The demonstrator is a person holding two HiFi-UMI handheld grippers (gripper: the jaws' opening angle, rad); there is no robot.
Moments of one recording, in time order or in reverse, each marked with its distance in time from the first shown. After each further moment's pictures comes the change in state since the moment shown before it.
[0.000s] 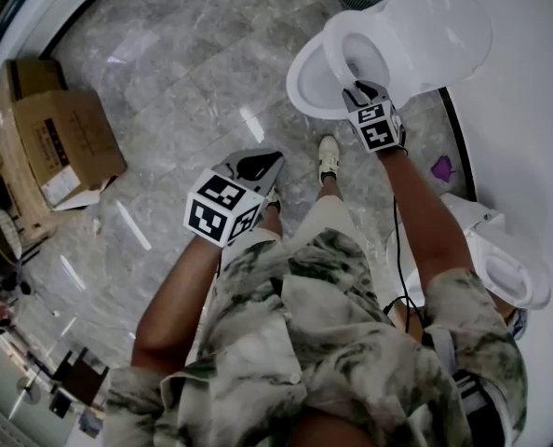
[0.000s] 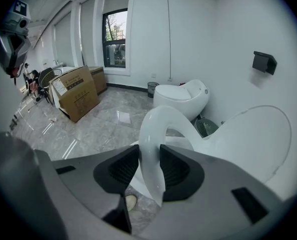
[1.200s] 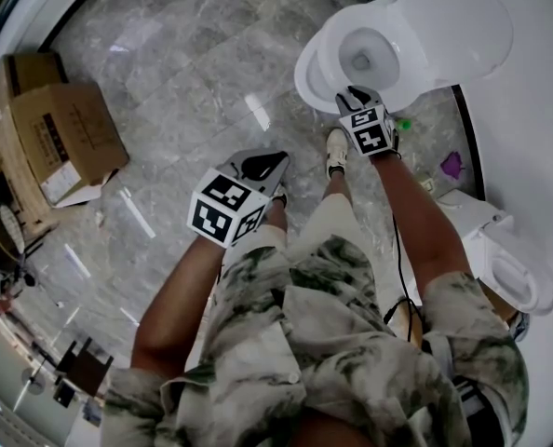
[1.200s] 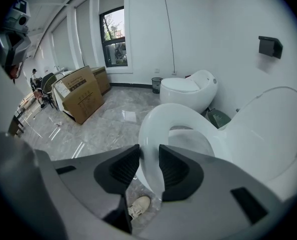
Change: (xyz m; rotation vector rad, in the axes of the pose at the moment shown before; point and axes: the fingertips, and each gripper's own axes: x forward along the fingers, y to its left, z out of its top) left arm 0.020 0.026 -0.021 -0.027 0.048 -0.005; right arm 0.051 0.046 -0.022 0.054 0.027 0.077
